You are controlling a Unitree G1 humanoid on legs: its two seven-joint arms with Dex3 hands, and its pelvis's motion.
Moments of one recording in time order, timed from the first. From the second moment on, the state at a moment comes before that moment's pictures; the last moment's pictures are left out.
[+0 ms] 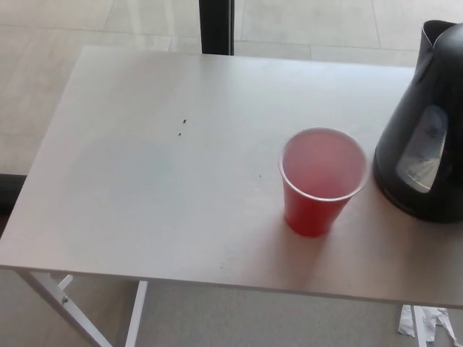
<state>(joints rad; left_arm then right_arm) 0.02 0.80 0.29 0.83 -0.08 0.03 -0.35 -0.39 -0.13 -0.74 -0.14 -0.54 0.68 0.45</state>
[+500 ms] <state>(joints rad) 0.03 0.80 0.30 0.84 -0.08 0.03 -0.35 -0.11 -0.40 -0.54 -0.17 -0.34 0.56 0.62</state>
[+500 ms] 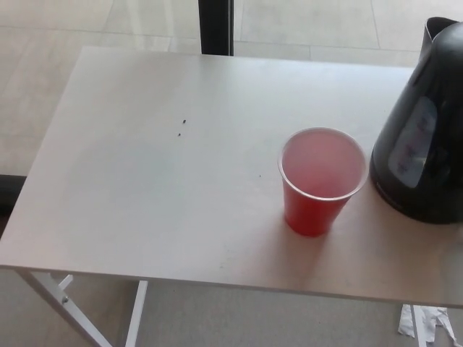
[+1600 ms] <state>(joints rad) 0.07 0.80 0.33 0.93 -0.08 0.01 -0.35 0.31 -0.62 -1.12 0.34 0.01 0.35 0.53</state>
